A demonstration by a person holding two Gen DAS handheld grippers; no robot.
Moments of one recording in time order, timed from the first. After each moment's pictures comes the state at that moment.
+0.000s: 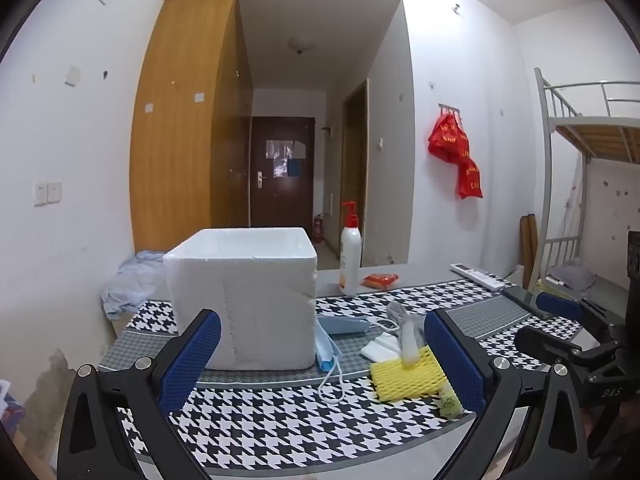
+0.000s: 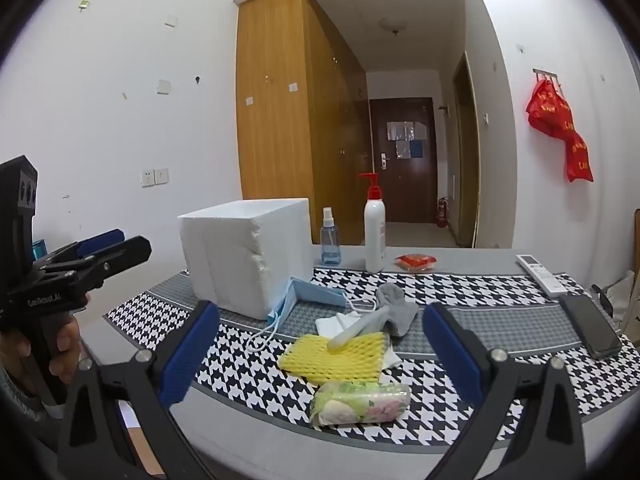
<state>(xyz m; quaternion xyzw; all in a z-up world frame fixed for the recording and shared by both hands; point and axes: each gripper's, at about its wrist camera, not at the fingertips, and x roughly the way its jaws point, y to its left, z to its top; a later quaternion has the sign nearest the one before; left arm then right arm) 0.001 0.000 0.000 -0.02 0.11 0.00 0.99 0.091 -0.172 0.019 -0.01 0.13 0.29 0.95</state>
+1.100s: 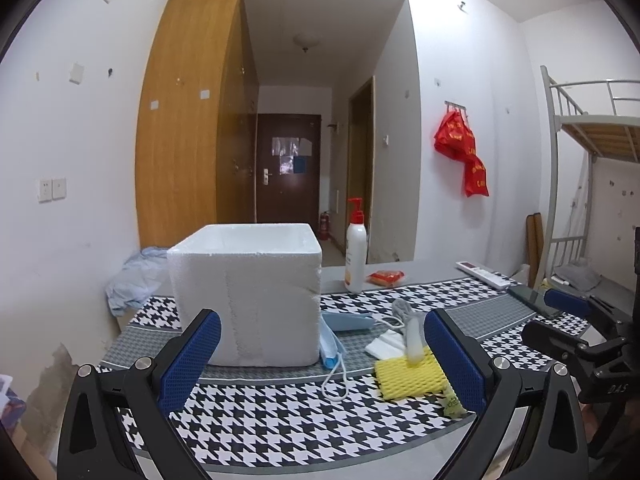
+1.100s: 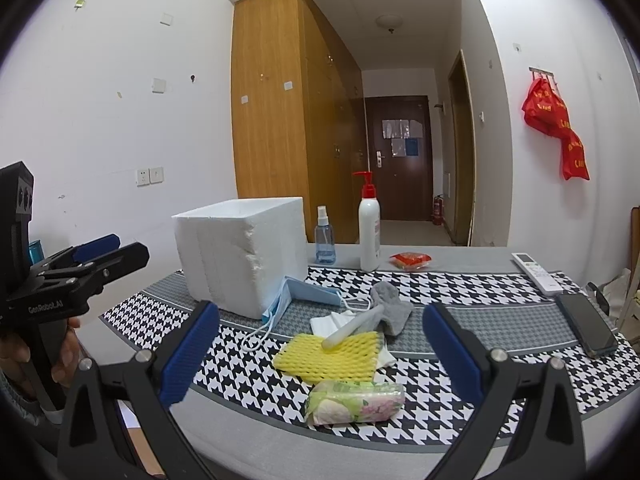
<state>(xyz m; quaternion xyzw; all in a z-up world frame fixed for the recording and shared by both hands) 0.002 -0.002 -0.004 -0.02 0.12 0.01 0.99 0.092 -0.175 0.018 0.00 0.14 0.28 0.95</state>
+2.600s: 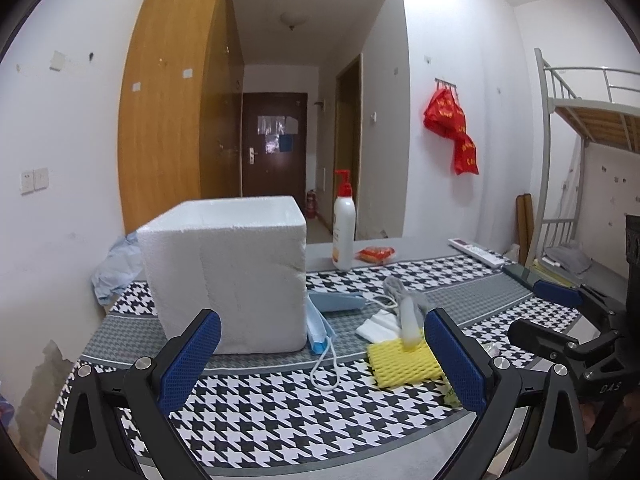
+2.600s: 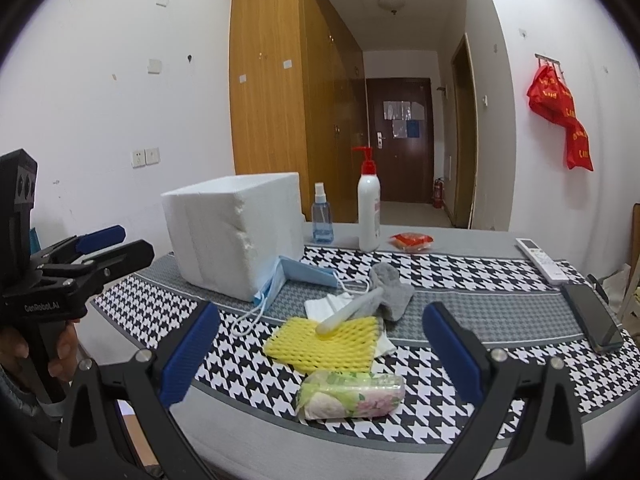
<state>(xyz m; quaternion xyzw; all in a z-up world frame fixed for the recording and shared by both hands) 0.032 -0.006 -0.019 -0.01 0.16 -0.02 0.99 0.112 -0.167 0.007 -0.02 0.17 0.28 0.94</state>
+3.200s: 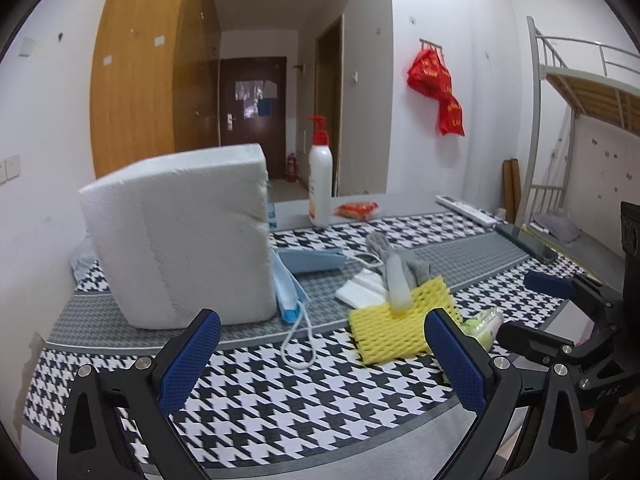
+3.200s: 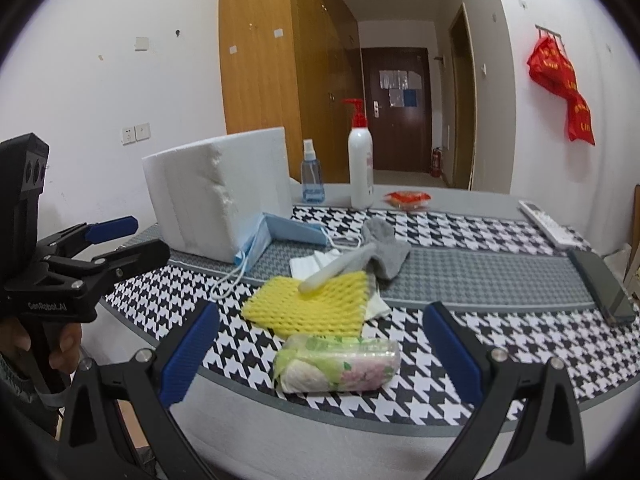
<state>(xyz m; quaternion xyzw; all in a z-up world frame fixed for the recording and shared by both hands) 0.071 -0.023 -0.052 0.00 0.23 -0.05 0.97 0.132 -0.173 -0.027 -0.02 0.23 0.28 0.93</state>
